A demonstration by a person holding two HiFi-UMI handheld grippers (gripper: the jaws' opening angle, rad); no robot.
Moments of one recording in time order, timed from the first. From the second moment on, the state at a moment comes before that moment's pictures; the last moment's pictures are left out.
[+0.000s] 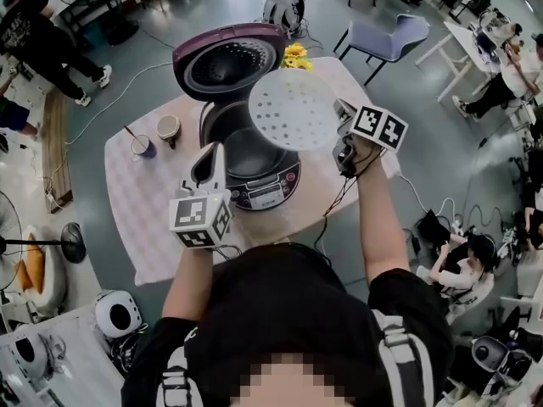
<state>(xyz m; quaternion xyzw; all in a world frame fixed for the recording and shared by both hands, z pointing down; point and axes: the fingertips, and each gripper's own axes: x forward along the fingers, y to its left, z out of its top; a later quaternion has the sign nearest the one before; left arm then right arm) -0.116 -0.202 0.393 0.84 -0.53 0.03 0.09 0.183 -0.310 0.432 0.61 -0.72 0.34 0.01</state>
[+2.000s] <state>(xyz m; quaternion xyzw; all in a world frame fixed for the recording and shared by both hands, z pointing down) 0.058 -0.176 0.418 0.87 -0.48 0.11 0.05 0.461 -0.185 0.714 0.79 -0.48 0.39 -0.02</state>
